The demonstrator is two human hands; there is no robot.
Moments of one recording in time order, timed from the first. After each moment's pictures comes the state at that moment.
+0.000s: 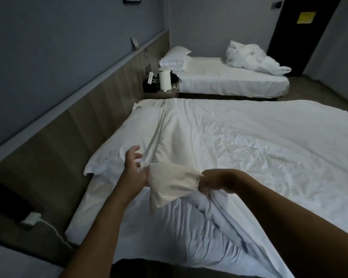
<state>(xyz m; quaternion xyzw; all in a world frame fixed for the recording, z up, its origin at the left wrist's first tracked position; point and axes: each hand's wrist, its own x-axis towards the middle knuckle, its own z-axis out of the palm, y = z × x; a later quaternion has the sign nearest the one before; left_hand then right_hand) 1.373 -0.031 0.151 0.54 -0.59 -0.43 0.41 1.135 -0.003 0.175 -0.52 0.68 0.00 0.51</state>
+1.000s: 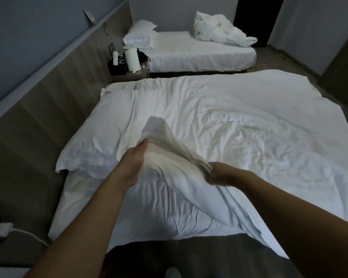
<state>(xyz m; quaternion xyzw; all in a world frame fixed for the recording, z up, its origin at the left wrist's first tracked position) 1.315 -0.040 0.145 0.55 -0.45 -0.62 0.33 1.077 0.048 0.108 -0.54 0.76 -0.03 0.36</state>
